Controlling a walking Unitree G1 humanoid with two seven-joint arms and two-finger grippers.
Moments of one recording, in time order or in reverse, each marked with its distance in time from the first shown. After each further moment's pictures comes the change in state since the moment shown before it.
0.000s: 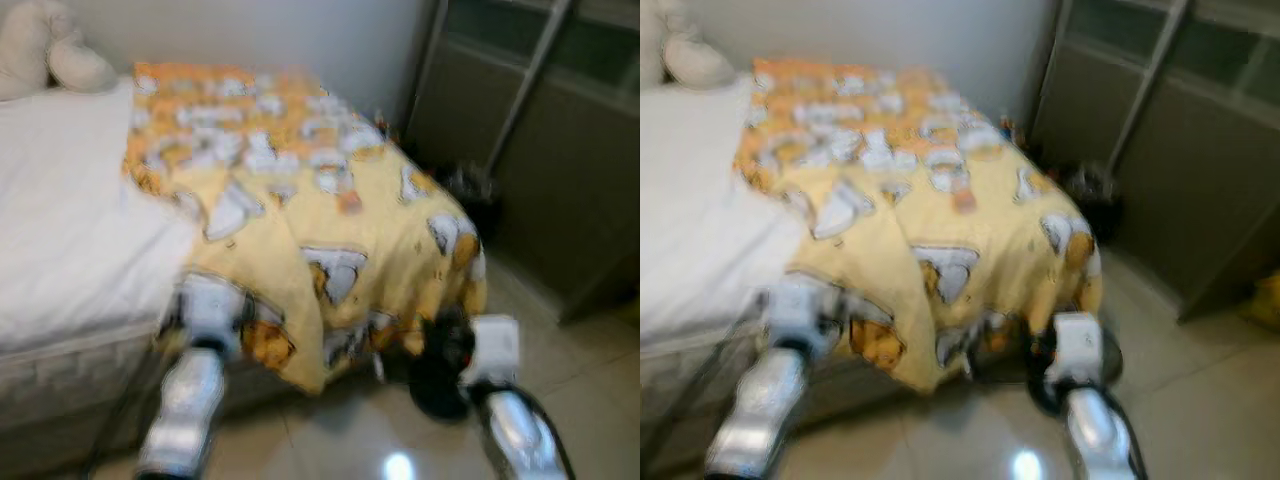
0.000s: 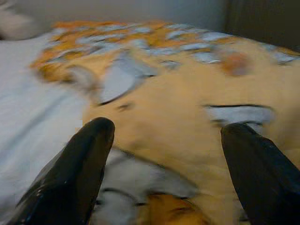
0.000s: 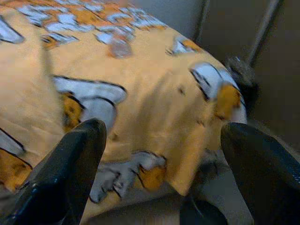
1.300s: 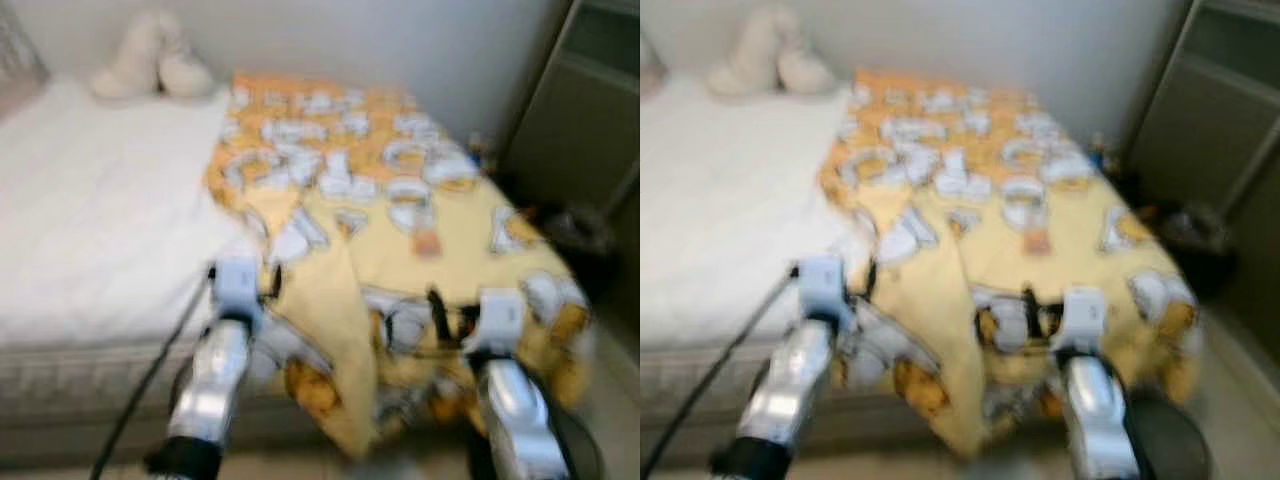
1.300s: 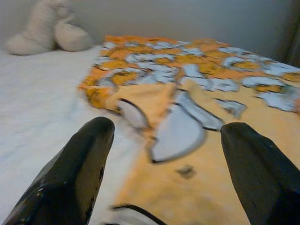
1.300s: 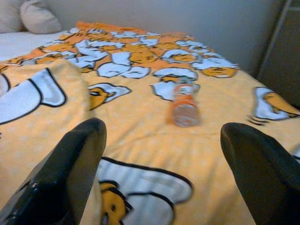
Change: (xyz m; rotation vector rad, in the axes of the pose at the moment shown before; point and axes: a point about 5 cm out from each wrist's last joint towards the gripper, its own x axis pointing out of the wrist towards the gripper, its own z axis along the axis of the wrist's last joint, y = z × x) left arm 0.025 -0.012 0.021 -0.023 -0.060 -0.020; right arm 0.033 -0.003 0.020 0.029 -0.095 -0.021
